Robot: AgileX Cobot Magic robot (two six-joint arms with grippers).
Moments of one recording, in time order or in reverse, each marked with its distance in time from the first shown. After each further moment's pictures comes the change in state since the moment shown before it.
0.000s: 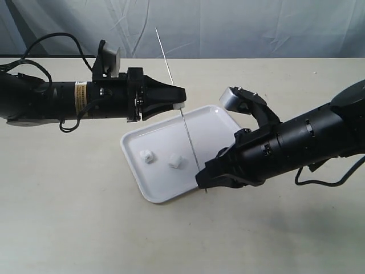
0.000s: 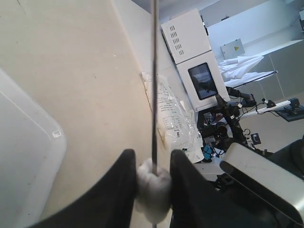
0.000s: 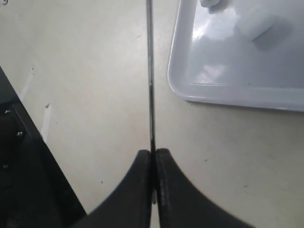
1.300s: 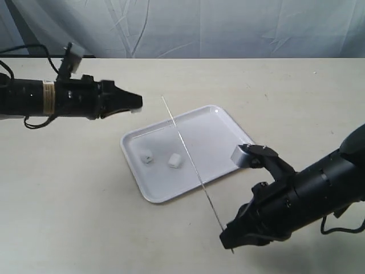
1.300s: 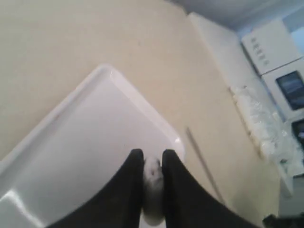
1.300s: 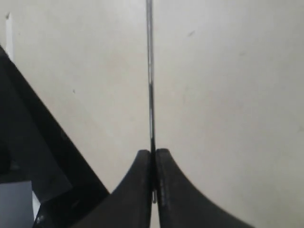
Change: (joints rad) left arm 0.186 -0.002 -0.007 0.168 0.193 0.111; right arm 0.000 0.001 0.181 -0.105 0.020 0.026
